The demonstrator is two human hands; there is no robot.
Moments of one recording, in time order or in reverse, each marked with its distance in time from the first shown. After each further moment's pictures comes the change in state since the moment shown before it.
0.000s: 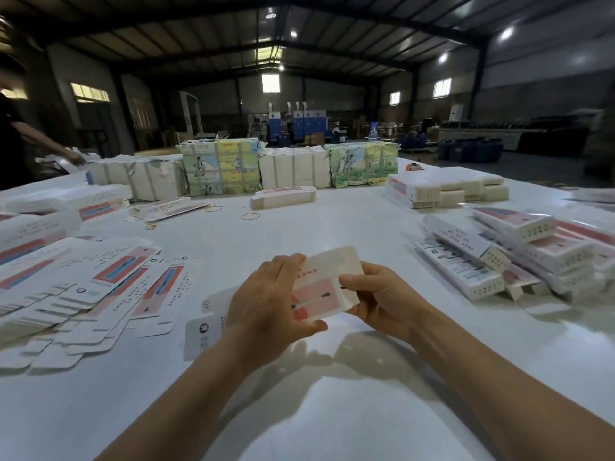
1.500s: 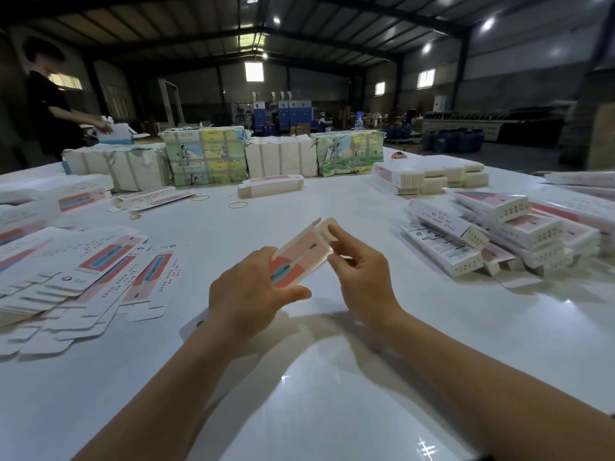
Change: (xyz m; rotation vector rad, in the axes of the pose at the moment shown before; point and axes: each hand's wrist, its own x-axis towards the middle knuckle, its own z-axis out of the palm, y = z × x) left_hand -0.002 -0.008 -0.001 -0.121 -0.134 -0.338; right_hand -0.007 0.025 0.025 -0.782 0.489 -0.605
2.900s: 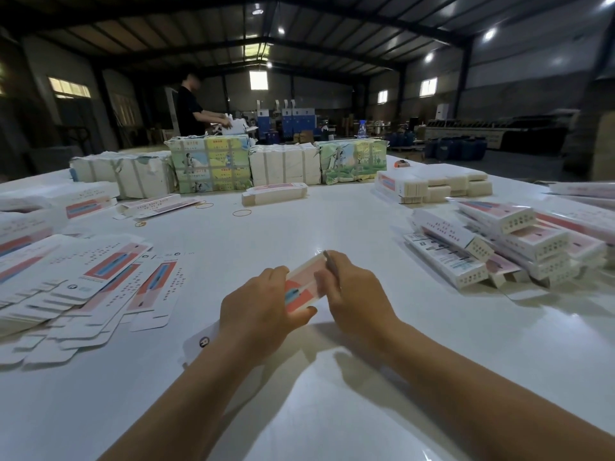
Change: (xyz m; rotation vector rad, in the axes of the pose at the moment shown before) left_hand -0.006 0.007 0.006 0.214 -0.035 0.040; right_hand -0.005 0.001 0.004 -0.476 -0.165 -0.077
